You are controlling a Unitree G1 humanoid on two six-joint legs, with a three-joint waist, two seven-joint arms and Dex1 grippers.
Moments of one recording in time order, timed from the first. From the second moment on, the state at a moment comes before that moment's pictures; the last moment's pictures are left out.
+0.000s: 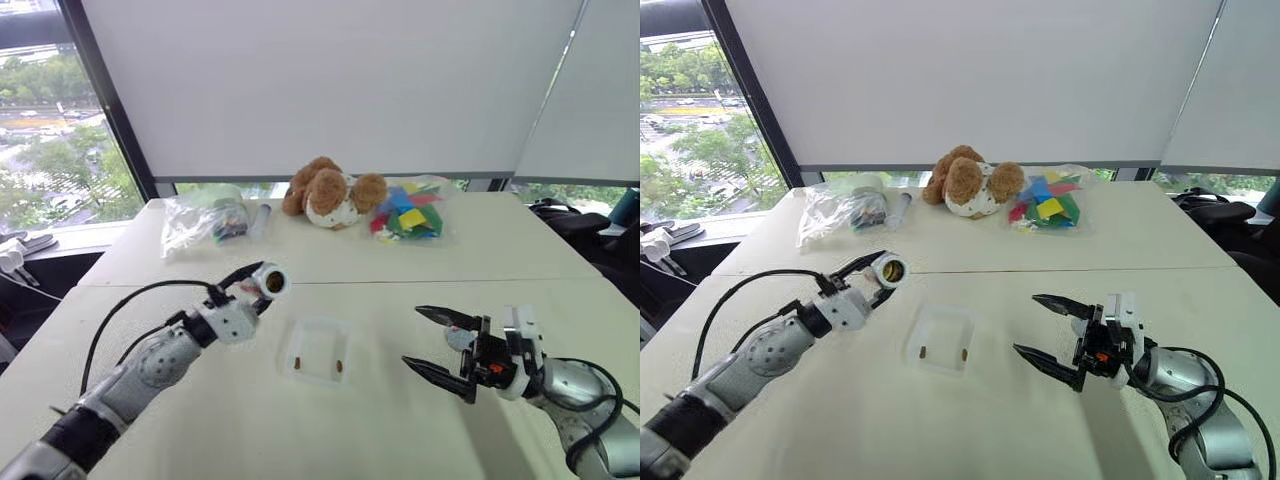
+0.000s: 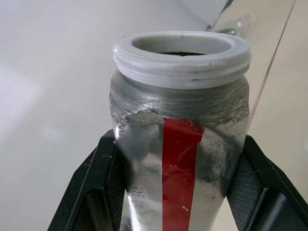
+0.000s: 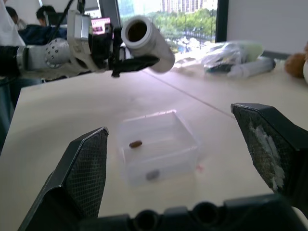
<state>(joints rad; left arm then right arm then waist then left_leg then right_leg) -0.33 0.83 -0.29 0.08 -0.17 -0.36 -0.17 -0.11 -0.59 -0.18 -0.21 0.61 0.03 1.10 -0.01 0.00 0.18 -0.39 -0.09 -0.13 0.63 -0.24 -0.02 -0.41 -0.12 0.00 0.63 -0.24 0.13</state>
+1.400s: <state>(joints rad) 0.11 0.50 0.43 0.22 -0.54 -0.07 -0.49 -0.16 -0.60 -0.15 -0.11 0.58 -0.07 1.21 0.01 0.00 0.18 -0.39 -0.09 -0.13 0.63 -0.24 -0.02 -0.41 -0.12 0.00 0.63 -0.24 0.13</state>
